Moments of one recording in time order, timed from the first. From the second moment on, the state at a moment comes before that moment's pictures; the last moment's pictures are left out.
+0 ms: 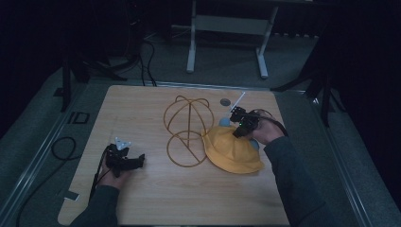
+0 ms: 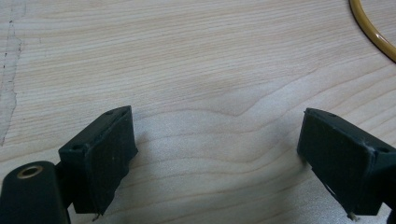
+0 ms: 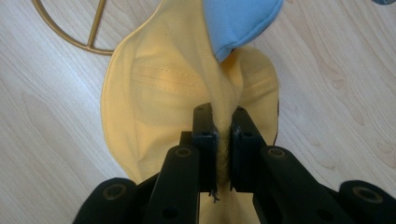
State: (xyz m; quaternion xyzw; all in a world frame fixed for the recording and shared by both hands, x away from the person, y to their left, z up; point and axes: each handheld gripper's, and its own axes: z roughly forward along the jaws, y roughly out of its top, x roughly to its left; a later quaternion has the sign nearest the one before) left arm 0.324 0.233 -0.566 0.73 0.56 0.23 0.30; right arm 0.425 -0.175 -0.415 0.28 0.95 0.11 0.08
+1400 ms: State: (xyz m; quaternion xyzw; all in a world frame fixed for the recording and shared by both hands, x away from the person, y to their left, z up) left arm 0.324 0.233 -0.566 0.73 0.56 0.23 0.30; right arm 0.406 -0.207 -0.368 0.35 0.88 0.24 0.22
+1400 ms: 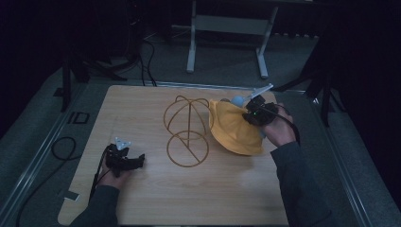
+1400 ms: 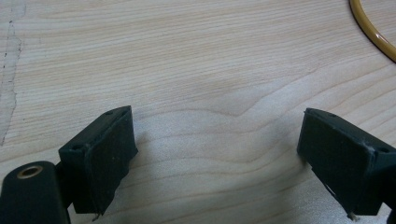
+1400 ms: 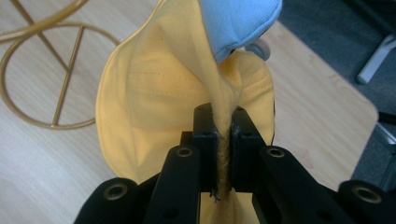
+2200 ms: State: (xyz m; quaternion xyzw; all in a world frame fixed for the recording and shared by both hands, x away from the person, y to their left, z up) left arm 0.324 0.233 -0.566 0.73 0.56 0.23 0.30; right arm 0.399 -0.222 -0.331 0.34 0.86 0.28 0.25
